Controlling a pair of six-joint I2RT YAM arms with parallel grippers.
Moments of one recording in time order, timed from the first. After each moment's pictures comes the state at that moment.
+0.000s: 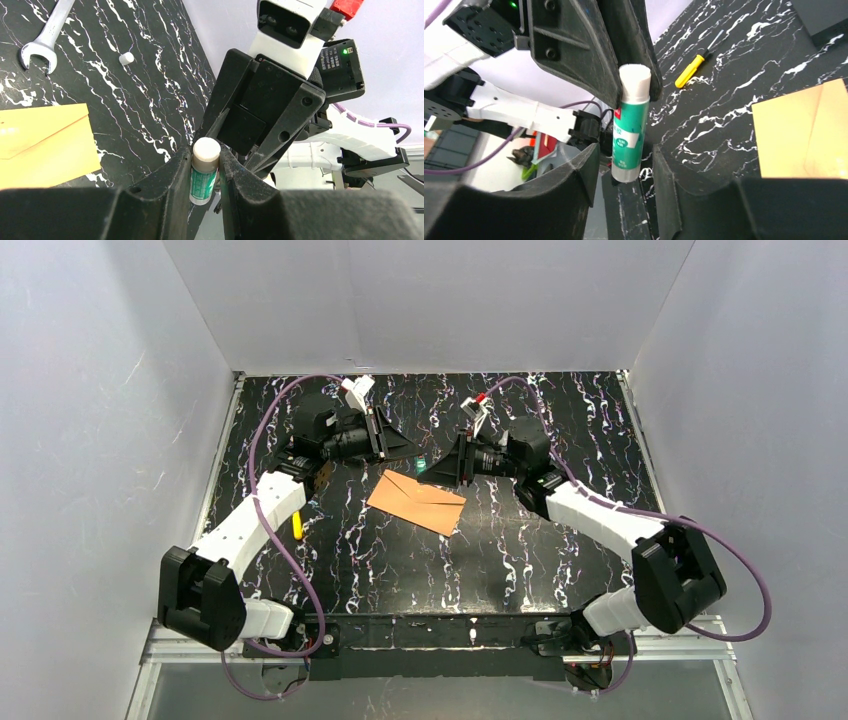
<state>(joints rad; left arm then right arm) -0.37 1.33 1.03 0.01 0.79 -0.82 0.61 1.40 0.87 0.45 -0.83 0.74</state>
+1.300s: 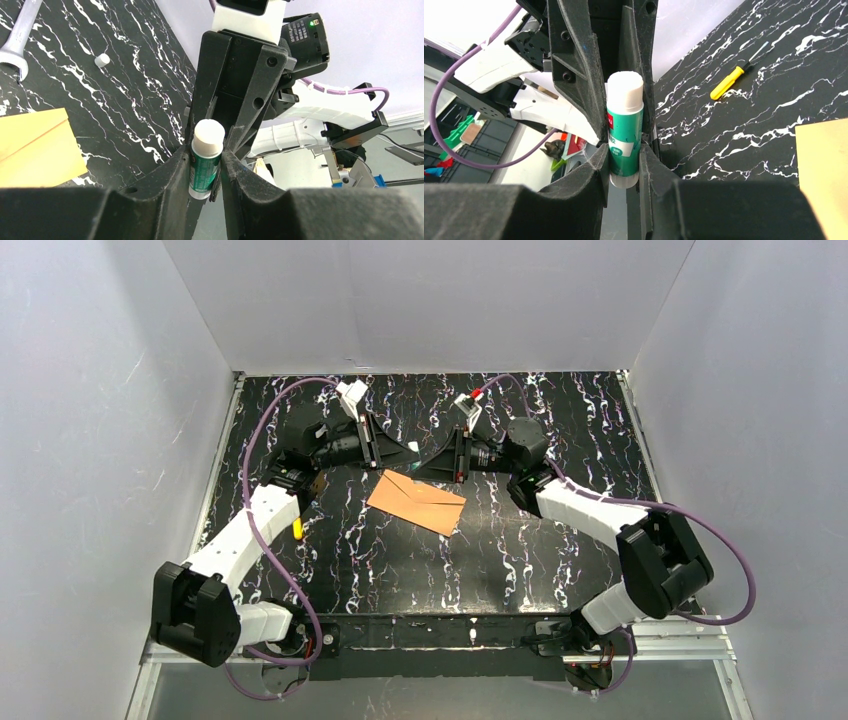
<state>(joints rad) -0.36 1.25 0.94 0.15 0.89 -0.86 0.62 1.48 0.88 0.71 -0.91 0.93</state>
